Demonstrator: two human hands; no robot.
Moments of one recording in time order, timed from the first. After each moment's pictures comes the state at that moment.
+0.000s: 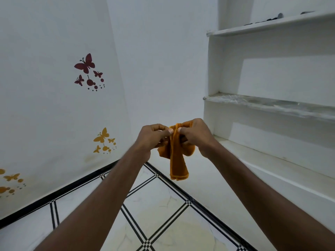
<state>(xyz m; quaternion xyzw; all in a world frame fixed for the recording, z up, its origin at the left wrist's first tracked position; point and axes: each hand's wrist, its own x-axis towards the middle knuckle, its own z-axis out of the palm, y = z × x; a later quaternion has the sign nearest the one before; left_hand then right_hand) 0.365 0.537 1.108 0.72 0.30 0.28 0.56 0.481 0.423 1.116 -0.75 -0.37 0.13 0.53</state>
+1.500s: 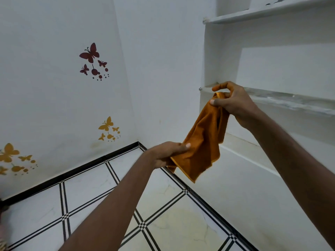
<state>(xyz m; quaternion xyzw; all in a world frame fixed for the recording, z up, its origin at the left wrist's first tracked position) 0.439 0.460 1.026 0.65 0.23 -0.02 0.72 0.604 0.290 1.159 -0.70 -0.40 0.09 0.58</state>
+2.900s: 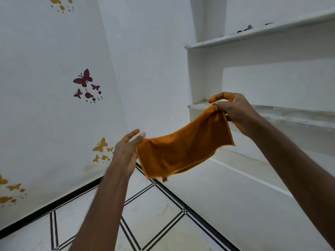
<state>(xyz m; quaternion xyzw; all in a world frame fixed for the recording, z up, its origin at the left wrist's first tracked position) 0.401 0.447 1.104 0.50 0.30 0.42 0.70 0.640 0.250 1.188 -0.67 -0.40 0.09 0.62</state>
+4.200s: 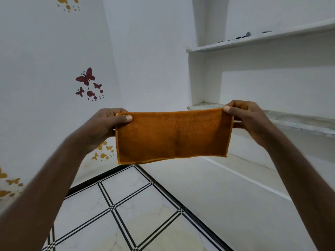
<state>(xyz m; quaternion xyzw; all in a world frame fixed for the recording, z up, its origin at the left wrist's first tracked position) 0.323 0.441 1.198 0.82 0.20 0.26 0.47 0.626 0.192 1.179 -0.66 -0.44 0.09 0.60</state>
